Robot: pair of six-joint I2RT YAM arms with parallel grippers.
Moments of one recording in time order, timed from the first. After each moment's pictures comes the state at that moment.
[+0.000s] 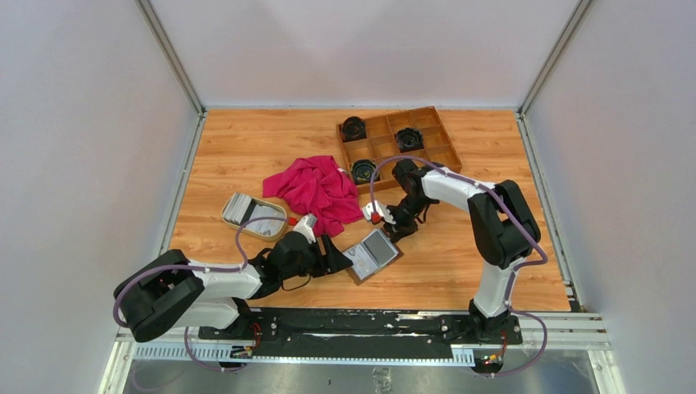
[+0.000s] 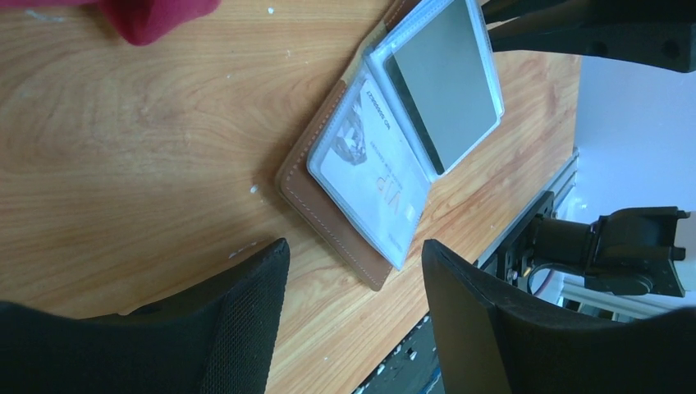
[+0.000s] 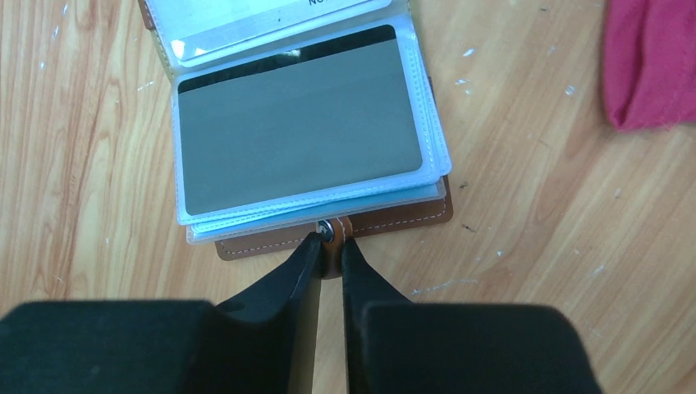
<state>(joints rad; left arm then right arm) -0.85 1.23 0.16 0.54 0.09 -1.04 0.49 1.84 1.19 -0.93 -0.65 -1.46</state>
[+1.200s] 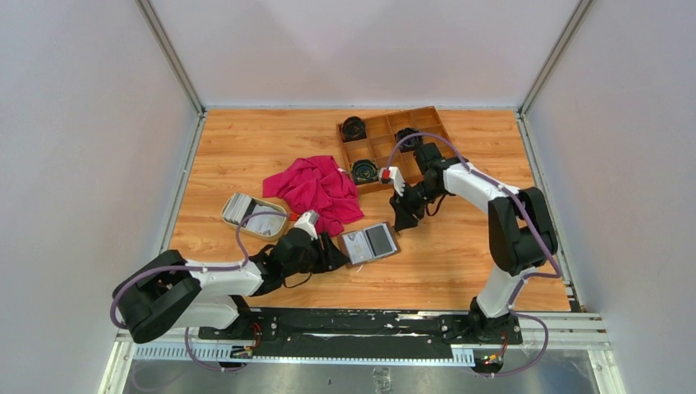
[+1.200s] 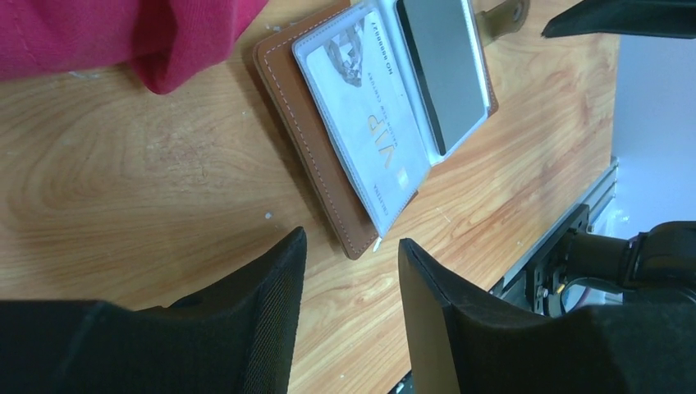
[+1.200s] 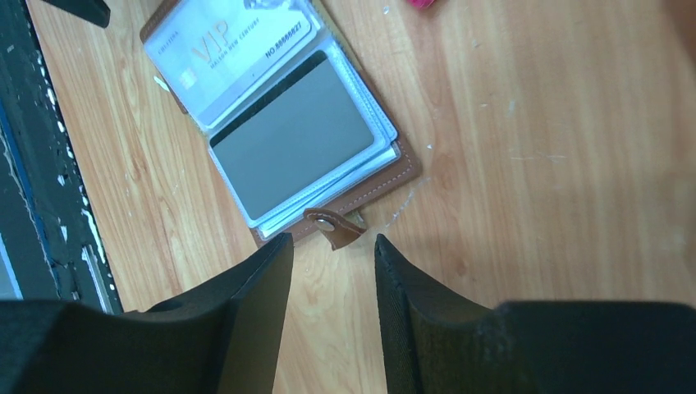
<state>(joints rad) -0.86 1.26 0.22 0.49 0.03 -0.96 0.35 1.77 1.18 -0.79 -0.75 -0.81</state>
